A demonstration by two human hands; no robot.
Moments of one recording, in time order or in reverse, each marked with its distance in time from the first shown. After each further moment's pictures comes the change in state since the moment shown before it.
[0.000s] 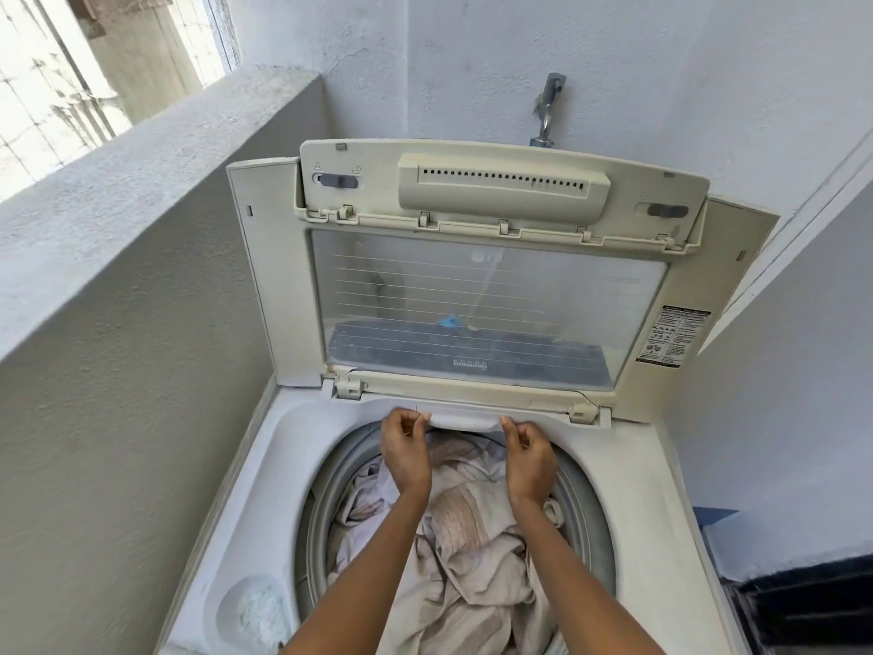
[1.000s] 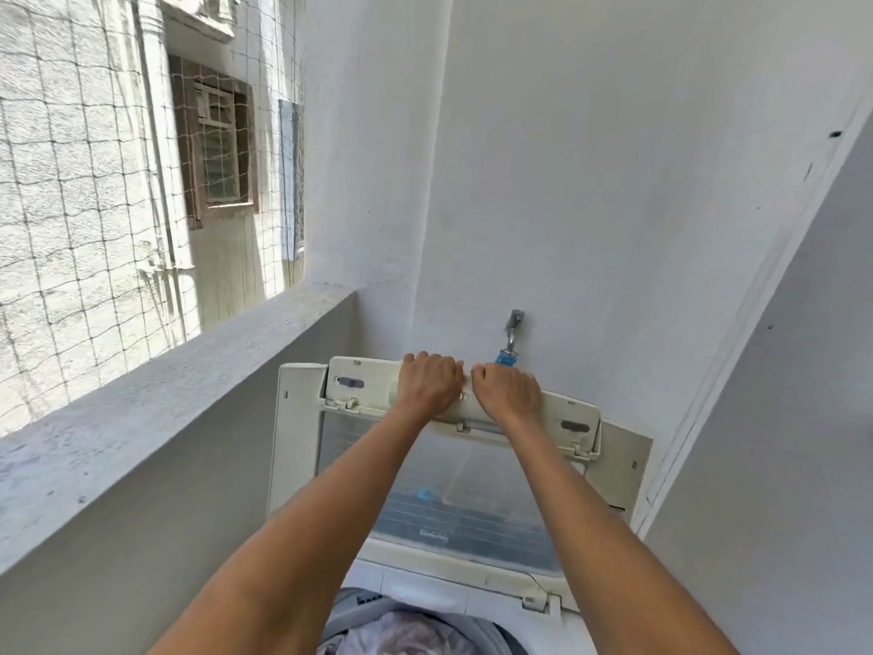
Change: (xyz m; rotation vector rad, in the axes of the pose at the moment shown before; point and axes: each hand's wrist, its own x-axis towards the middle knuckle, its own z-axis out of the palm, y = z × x) left_hand 0.079 0.345 0.006 1.004 -0.177 0.775; right_hand 0.124 -0.330 -0.096 -0.737 -0.152 -0.652
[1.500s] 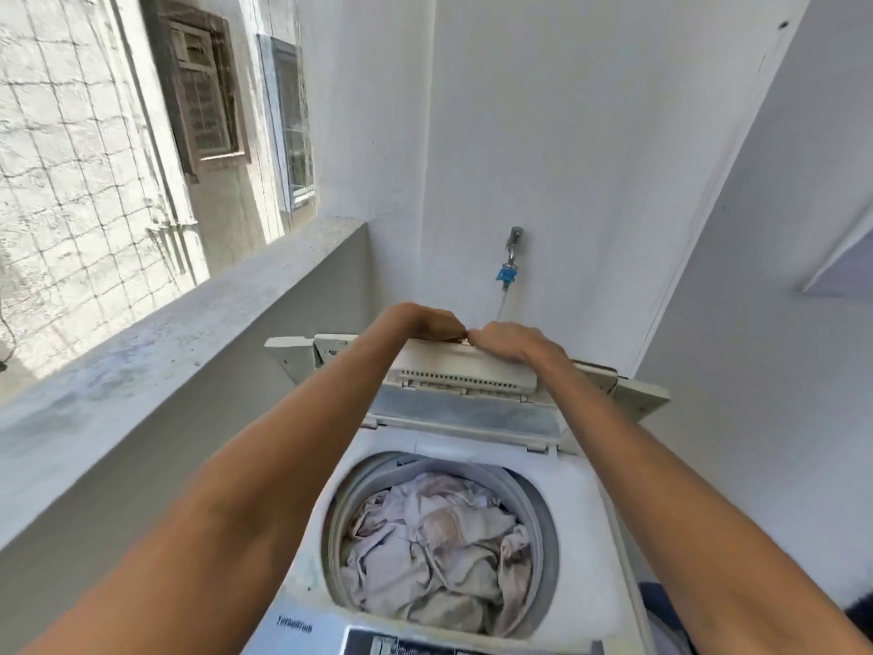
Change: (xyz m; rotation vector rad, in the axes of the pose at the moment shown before) left_hand -0.126 0.001 -0.089 -0.205 -0.822 0.062; right_hand -0.145 -0.023 -0.057 -0.003 -0.533 -0.031
